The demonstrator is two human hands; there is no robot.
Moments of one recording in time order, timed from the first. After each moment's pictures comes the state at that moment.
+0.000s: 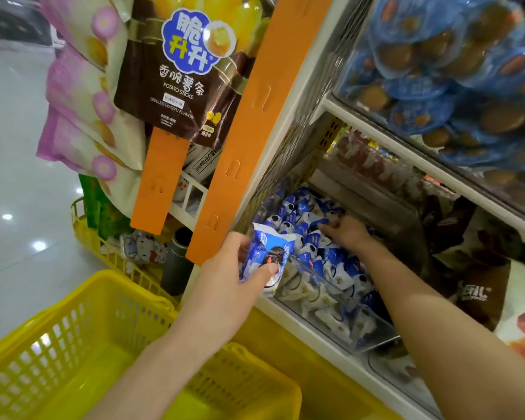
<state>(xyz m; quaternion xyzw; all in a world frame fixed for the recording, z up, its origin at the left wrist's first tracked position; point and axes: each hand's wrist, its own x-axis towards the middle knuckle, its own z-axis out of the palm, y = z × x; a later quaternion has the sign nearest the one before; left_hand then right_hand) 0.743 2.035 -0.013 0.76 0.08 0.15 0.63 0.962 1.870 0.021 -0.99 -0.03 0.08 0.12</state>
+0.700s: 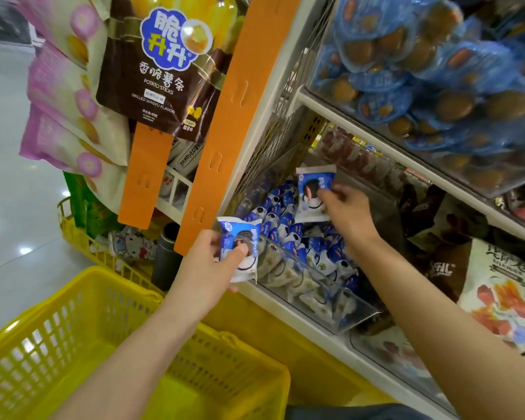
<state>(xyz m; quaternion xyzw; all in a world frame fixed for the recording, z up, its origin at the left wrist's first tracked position) 0.750 2.033 -0.016 0.64 0.14 0.10 0.75 0.893 1.883 0.061 -0.87 -0.04 -0.07 0.49</state>
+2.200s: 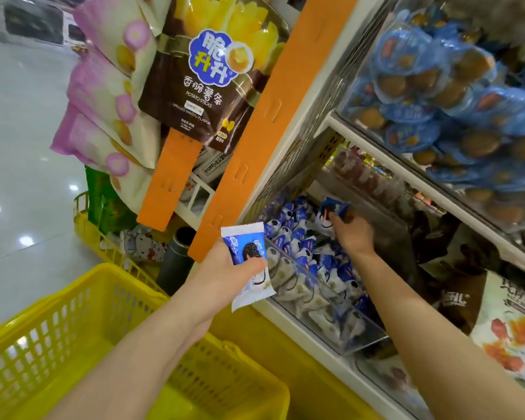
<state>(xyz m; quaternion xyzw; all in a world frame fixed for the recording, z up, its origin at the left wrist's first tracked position) 0.735 2.044 0.006 0.59 0.15 0.01 0.79 0.937 1.877 0.037 -0.96 -0.02 -0.10 0.27</state>
